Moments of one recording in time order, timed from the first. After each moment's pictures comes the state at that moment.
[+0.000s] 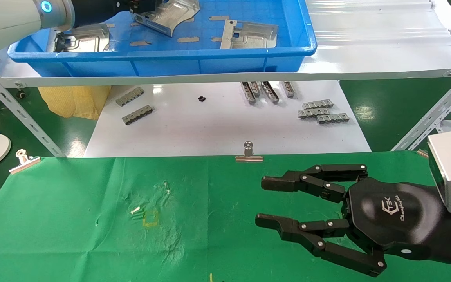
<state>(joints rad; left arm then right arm) -2.05 1.33 0.54 -0.01 1.36 0.66 -0.10 1.09 -0.57 -0.38 1.24 -0.65 -1.45 0.13</state>
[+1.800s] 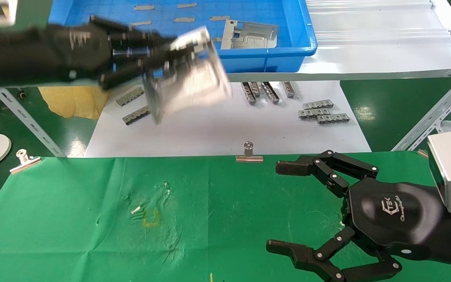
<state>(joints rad) -1.92 1.01 0.50 -0.24 1.20 1.55 0.27 1.09 -0.57 -0.38 1.24 -0.65 -1.45 0.13</state>
